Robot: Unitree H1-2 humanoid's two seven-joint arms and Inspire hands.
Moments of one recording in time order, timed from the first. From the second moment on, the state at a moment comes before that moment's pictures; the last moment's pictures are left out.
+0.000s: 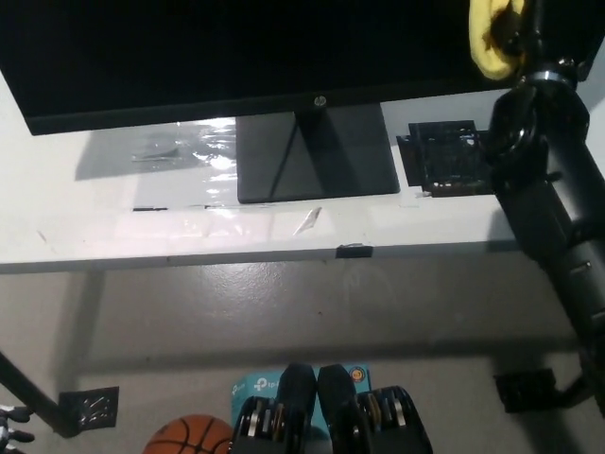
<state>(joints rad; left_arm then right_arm) 0.27 0.40 0.30 -0.24 -0.18 0.31 -0.16 -1.05 -0.20 0.23 0.68 -0.78 0.45 -0.38</state>
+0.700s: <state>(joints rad) 0.28 0.40 0.28 -0.24 -0.17 0.31 -0.16 -1.07 0.12 0.24 0.70 -0.79 0.47 -0.36</state>
